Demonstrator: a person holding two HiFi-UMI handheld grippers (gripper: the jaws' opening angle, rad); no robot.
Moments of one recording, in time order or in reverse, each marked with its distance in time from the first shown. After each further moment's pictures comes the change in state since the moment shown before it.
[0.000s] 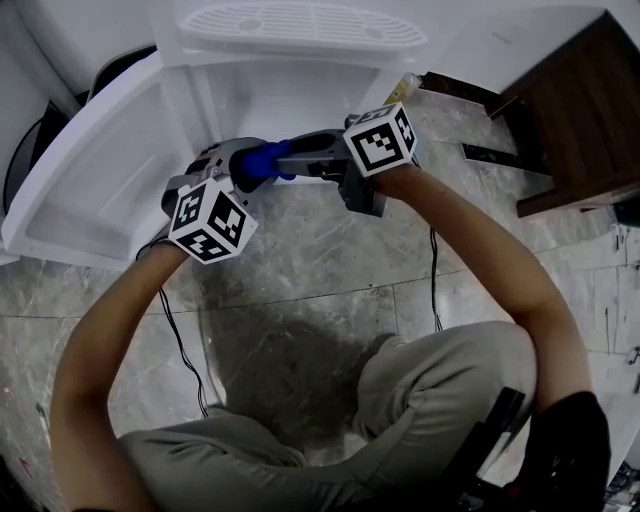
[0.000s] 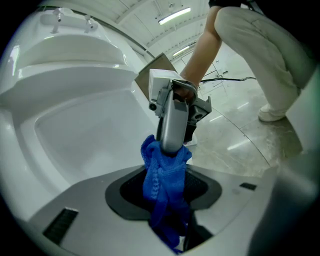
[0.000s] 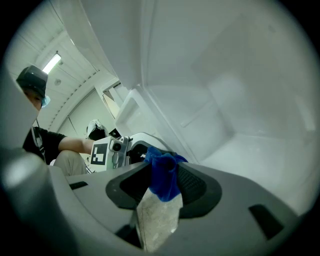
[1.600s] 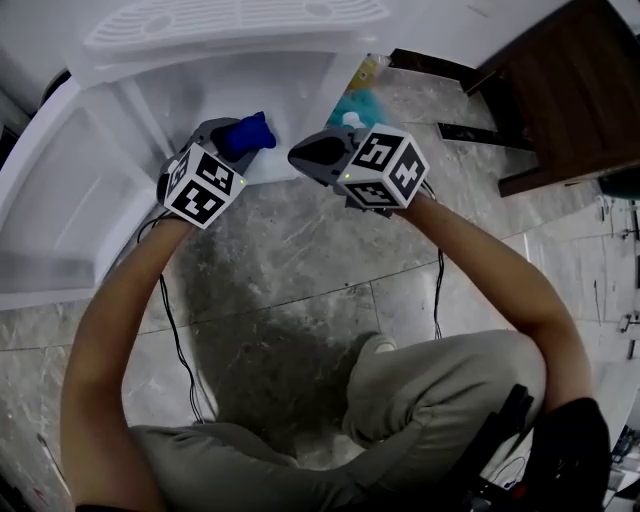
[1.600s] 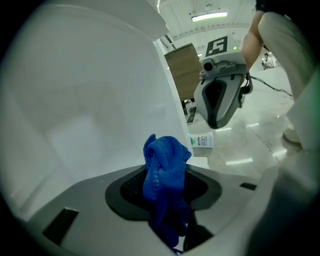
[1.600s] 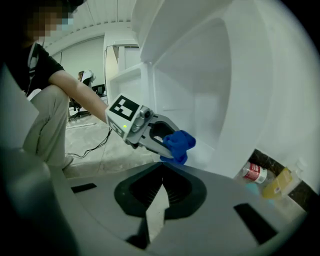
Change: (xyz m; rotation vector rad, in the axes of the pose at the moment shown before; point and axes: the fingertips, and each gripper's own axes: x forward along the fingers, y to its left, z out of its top) left arm 0.102 0.019 -0.030 -0.285 0.050 -0.015; right arm -0.074 -0.054 -0.048 -0.425 0.167 -0.401
